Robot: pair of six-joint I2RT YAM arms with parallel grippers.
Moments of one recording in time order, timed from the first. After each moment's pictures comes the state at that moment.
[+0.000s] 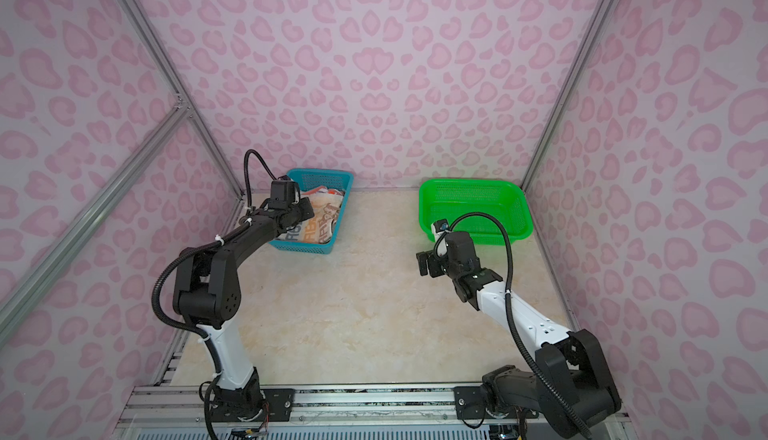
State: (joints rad) left arm -0.17 1.91 1.47 -0.22 -0.06 -0.38; right arm 0.42 1.28 0.74 -0.05 -0.03 0.07
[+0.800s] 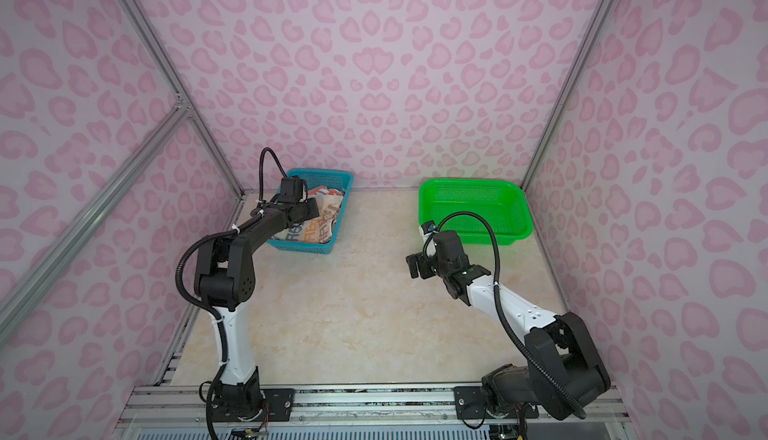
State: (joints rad) left arm -0.17 2.13 1.65 -0.30 -0.05 -0.31; right arm 0.49 1.38 0.79 -0.05 -0.04 0.07
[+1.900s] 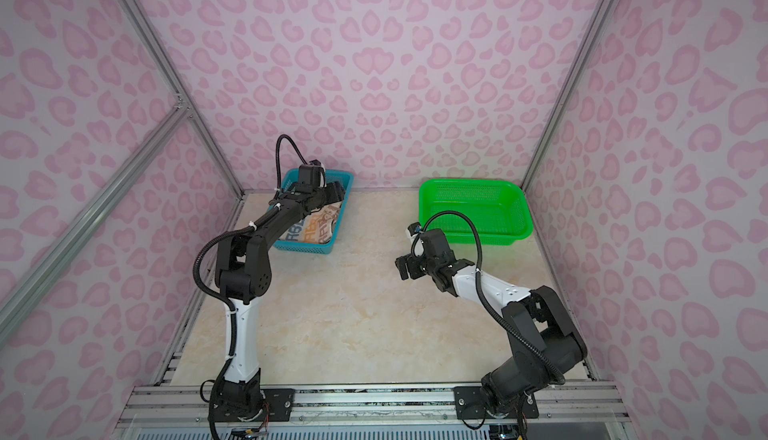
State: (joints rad) left arm -0.26 2.27 1.92 -0.31 0.04 -0.38; right arm 0.53 1.54 0.85 -0.02 -0.10 0.07
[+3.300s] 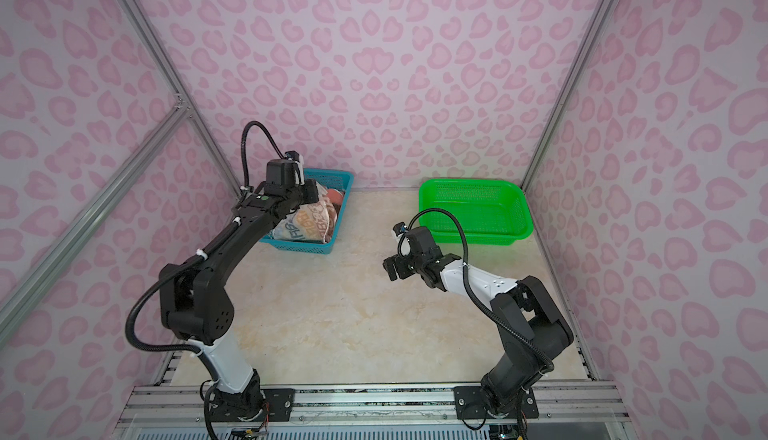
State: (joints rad) left arm -0.25 1.73 1.62 -0.35 -0.01 -0.25; right arm 0.60 1.62 0.95 -0.06 -0.11 0.07
